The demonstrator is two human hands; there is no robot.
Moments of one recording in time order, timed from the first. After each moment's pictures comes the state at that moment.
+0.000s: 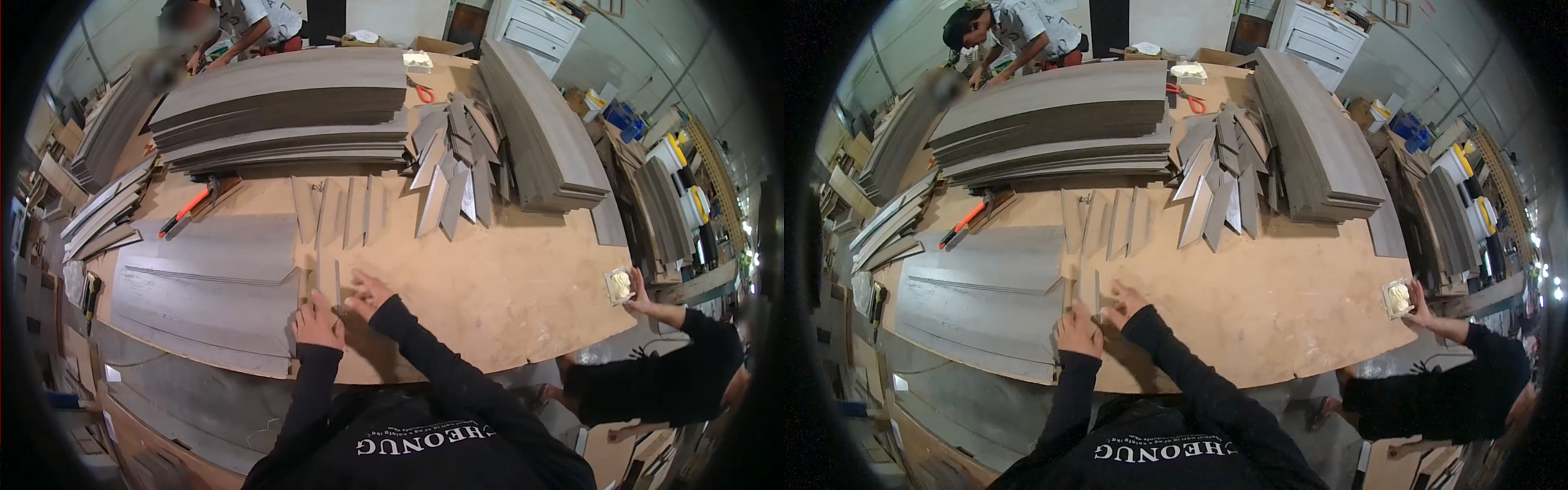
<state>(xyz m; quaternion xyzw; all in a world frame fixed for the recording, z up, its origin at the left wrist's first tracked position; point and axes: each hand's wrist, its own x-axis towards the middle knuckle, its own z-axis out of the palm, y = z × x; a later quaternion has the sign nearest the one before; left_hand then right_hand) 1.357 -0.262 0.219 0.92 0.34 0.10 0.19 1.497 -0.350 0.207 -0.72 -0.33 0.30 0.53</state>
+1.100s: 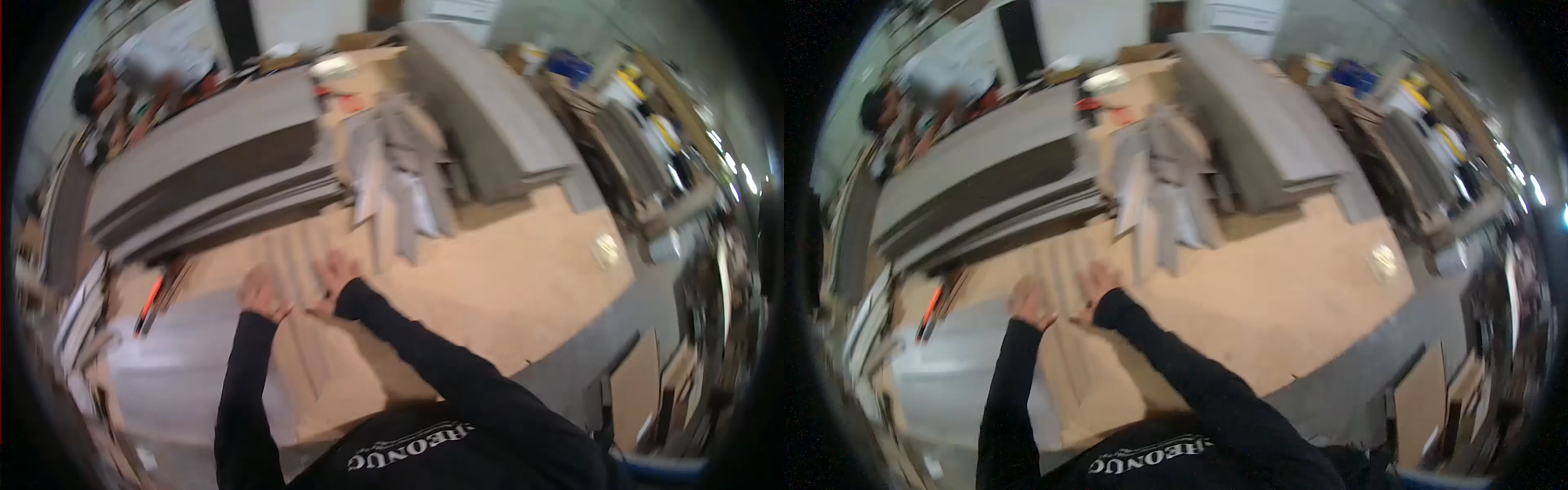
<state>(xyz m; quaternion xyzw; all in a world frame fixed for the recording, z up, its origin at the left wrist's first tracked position) 1.498 -0.084 0.173 0.99 0.11 0.05 0.12 1.610 -0.290 0.183 -0.88 -0.41 0.14 0.21</state>
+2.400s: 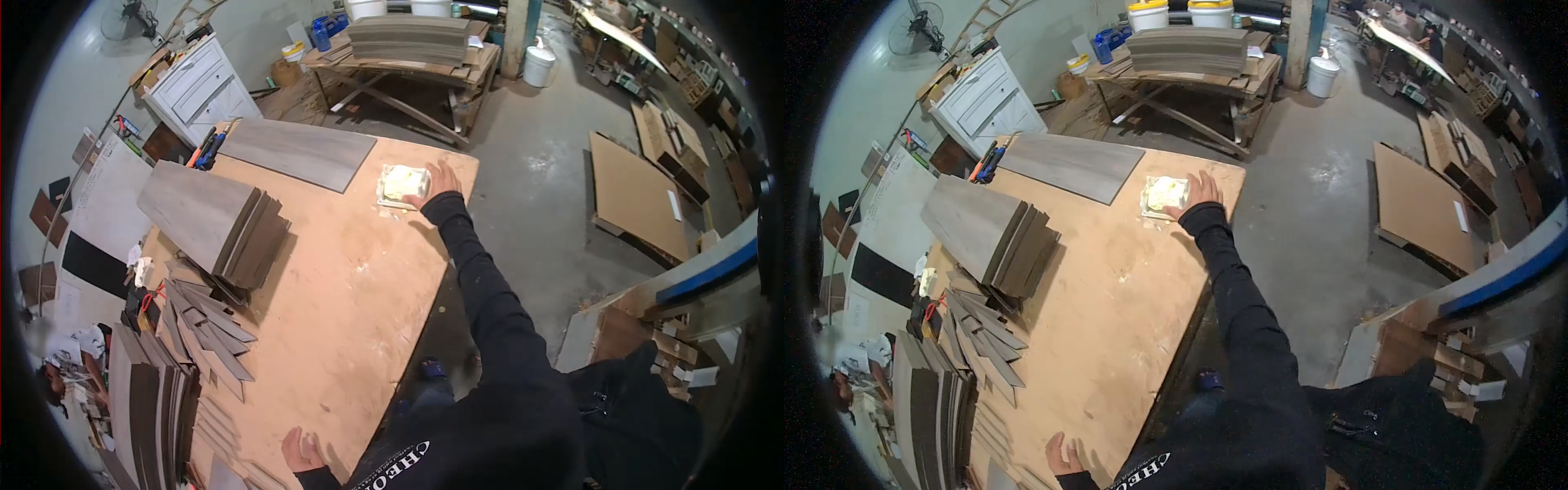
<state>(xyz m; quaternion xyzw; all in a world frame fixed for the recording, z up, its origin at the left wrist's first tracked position) 1.457 -0.429 0.244 0.94 -0.04 0.11 0.31 1.727 -0.948 0.218 -0.88 0.23 -0.35 0.24</state>
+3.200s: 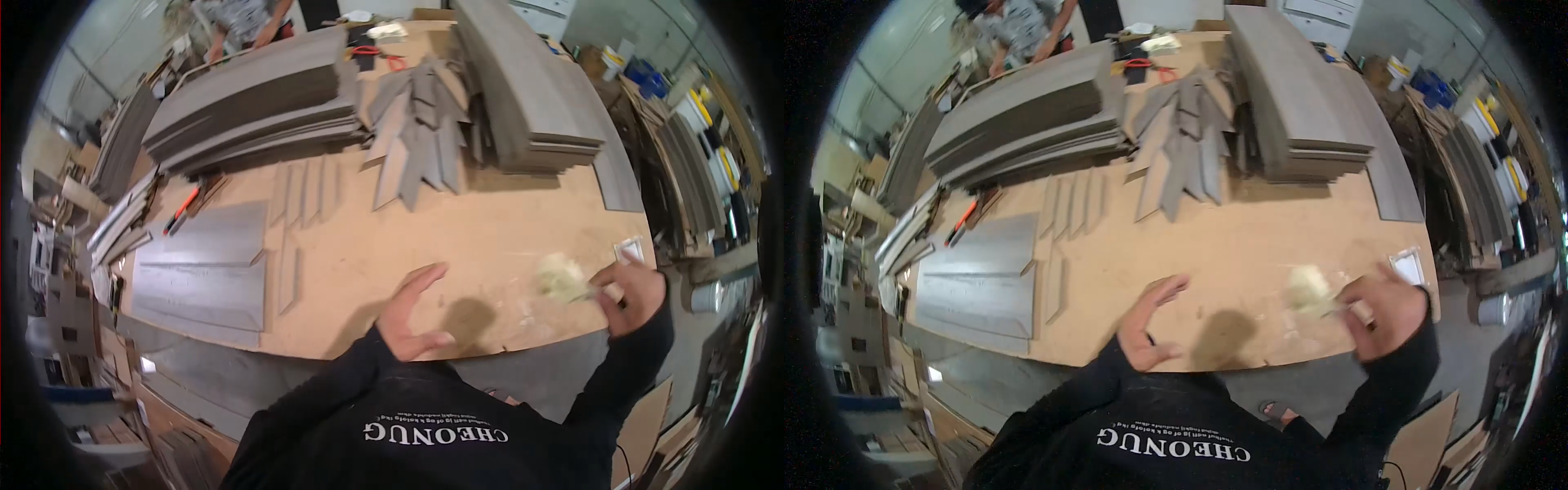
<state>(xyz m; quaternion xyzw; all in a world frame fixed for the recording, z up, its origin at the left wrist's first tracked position) 1.479 -0.441 0.331 0.76 -0.08 0.13 0.63 1.613 -0.704 0.470 -0.89 -0.41 -0.04 0.21</state>
